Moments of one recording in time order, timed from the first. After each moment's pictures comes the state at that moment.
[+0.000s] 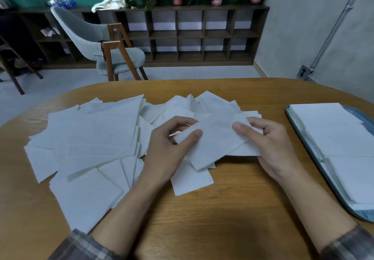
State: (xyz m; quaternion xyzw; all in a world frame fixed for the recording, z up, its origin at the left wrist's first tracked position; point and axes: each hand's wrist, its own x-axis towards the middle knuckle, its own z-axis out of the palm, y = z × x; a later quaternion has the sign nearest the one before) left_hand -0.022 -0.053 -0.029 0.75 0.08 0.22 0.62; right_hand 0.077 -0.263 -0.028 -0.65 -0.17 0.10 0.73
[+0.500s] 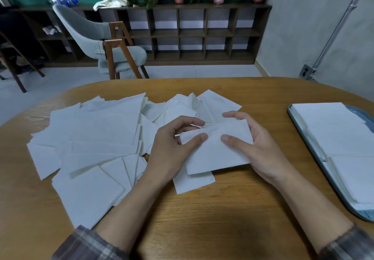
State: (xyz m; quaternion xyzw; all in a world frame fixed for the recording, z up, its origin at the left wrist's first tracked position) left_hand -0.019 -0.054 -0.030 0.75 0.06 0.20 0.62; right_hand 0.065 -0.252 -0.029 -0.68 -0.23 0.16 0.68
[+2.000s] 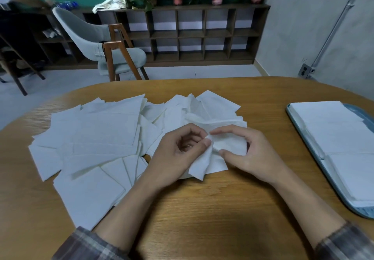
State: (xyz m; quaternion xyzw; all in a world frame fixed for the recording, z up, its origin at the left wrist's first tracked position) left_hand -0.029 -0.056 -0.028 0.78 0.00 0.12 0.61; right_hand 0.068 -0.258 -0.038 -0.77 -0.36 0.07 0.52
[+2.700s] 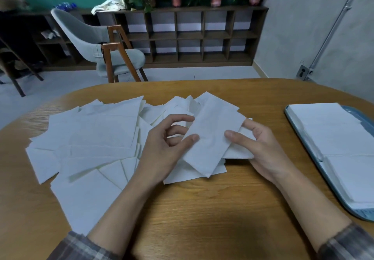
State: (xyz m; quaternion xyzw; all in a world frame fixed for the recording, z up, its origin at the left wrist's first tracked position) left_hand -0.029 -0.047 -0.020 0.73 0.06 0.18 0.66; right_hand 0.073 -0.258 -0.030 -0.62 -0.21 0.18 0.73
